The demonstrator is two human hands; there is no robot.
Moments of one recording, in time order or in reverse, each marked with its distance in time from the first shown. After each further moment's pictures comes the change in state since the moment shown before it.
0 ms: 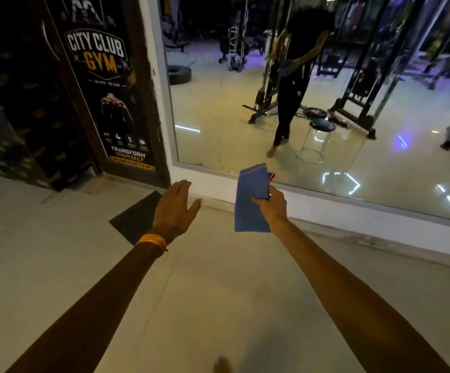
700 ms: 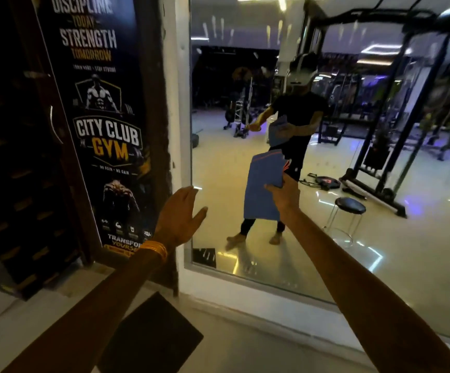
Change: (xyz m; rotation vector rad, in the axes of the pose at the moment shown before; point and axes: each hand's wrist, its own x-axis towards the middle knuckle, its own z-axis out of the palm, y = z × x) left_hand 0.526 -0.154 -0.123 0.064 0.153 0.177; right_hand 0.478 -0.290 0.189 0.064 0.196 -0.296
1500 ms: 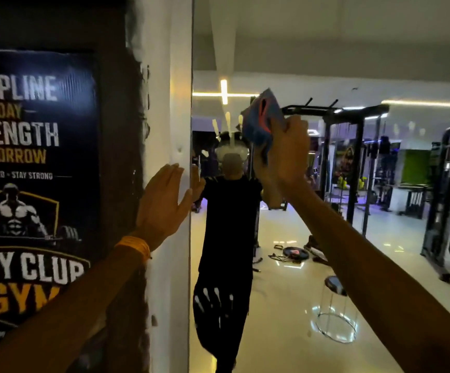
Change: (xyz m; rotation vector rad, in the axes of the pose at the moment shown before) left_hand 0.505 -0.154 -0.104 -0.150 0.402 0.469; right_hand 0.395 -0.242 0.159 -0.677 0.732 -0.762
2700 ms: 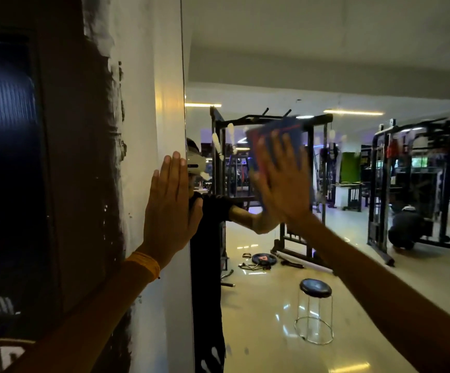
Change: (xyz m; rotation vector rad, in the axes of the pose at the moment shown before) left_hand 0.100 -0.066 0.090 0.088 0.389 0.340; right_hand -0.009 0.038 0.095 -0.449 0.025 -0.220
